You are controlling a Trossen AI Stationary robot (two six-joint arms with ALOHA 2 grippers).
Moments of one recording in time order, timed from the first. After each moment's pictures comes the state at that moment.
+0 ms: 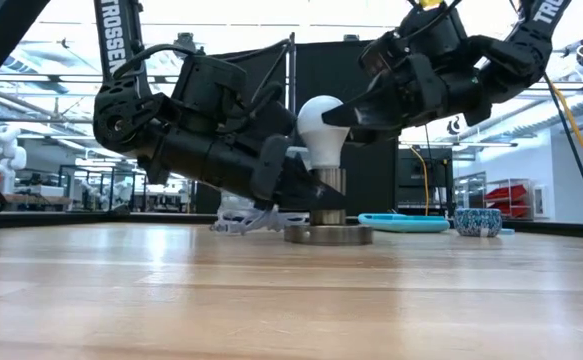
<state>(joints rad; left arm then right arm) -0.02 2.12 0.76 1.06 0.03 -0.08 -0.12 1.60 0.52 0.75 -0.32 -0.08</state>
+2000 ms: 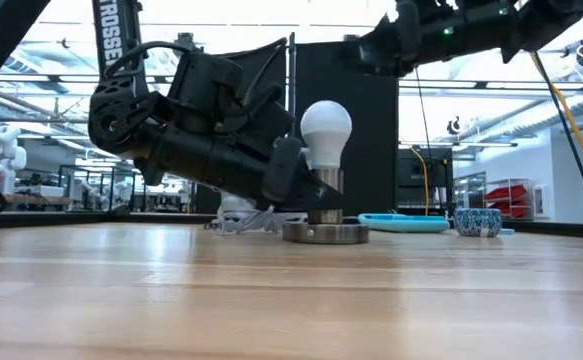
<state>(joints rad) -0.02 2.12 0.76 1.08 -0.17 -0.12 -0.06 1.23 0.54 0.55 0.20 -0.23</state>
